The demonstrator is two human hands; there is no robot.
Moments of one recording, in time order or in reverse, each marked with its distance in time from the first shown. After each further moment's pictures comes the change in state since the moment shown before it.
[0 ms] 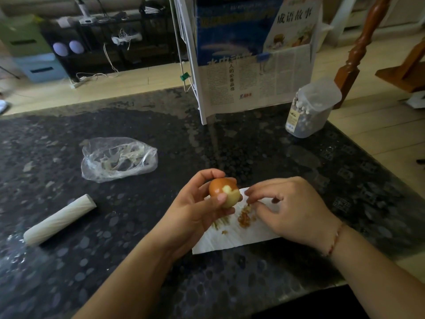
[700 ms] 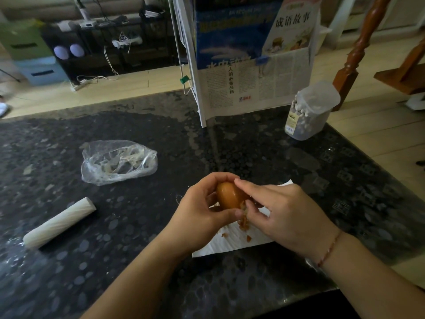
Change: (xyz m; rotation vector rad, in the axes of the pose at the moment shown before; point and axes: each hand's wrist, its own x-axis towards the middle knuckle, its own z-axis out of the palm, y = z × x) left_hand 0.003 0.003 0.012 0.619 0.052 0.124; right_hand -0.003 -0.016 0.000 -0.129 0.090 -0.271
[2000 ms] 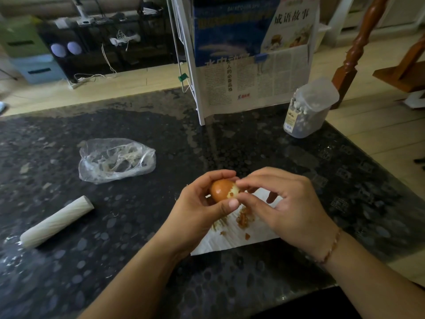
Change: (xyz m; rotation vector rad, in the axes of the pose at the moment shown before) left_hand 0.001 -0.006 0.002 -0.281 0.024 -0.062; right_hand 0.002 0.000 -0.002 0.281 0.118 0.207
